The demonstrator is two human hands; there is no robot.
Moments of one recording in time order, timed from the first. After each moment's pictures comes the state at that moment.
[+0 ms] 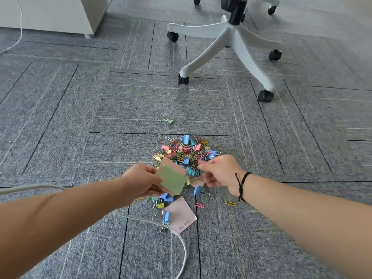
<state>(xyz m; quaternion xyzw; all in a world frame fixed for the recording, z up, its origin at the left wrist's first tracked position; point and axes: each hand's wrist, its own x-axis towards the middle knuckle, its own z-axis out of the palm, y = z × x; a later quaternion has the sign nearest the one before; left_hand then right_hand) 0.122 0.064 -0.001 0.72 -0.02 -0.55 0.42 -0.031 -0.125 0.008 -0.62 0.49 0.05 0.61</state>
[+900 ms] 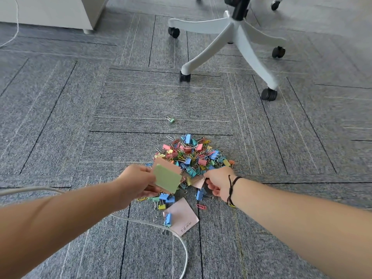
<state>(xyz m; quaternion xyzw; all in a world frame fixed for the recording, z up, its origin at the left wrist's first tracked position) 0.130 0.066 -0.013 0.75 0.02 -0.52 0.41 -0.020 -0.125 -0.047 -0.49 0.63 0.10 0.59</state>
